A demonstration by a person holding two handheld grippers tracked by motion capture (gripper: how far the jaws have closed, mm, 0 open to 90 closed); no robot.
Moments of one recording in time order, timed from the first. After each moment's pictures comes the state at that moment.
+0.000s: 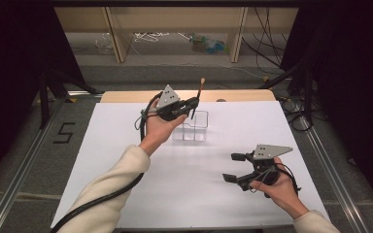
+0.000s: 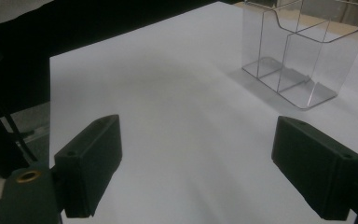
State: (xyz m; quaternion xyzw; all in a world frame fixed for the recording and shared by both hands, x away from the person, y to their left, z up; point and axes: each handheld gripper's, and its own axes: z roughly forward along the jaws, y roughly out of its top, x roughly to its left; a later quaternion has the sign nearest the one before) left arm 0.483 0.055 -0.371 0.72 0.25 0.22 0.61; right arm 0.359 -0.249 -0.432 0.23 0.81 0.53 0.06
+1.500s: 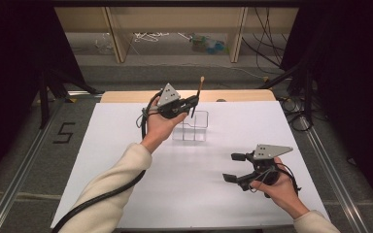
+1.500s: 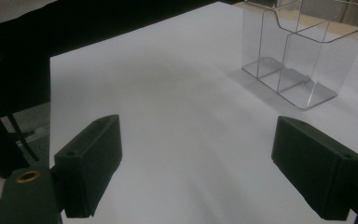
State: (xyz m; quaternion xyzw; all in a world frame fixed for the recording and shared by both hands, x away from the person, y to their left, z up) left arm 0.493 0.054 -0.373 0.72 0.26 0.23 0.61; right arm 0.359 -0.250 -0.431 0.24 0.82 0.52 0.06
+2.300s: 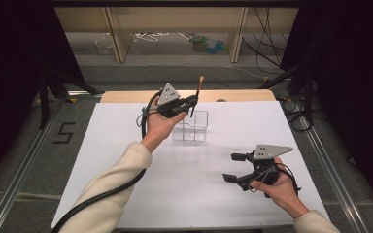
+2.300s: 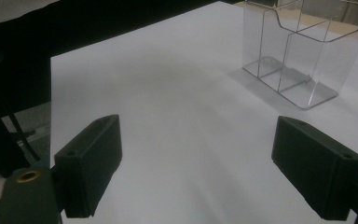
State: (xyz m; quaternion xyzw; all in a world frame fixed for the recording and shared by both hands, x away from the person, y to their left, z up) left arm 0.496 0.055 -0.376 0.72 0.27 0.22 0.60; right arm 0.360 -0.249 -0.432 0.23 0.81 0.53 0.06
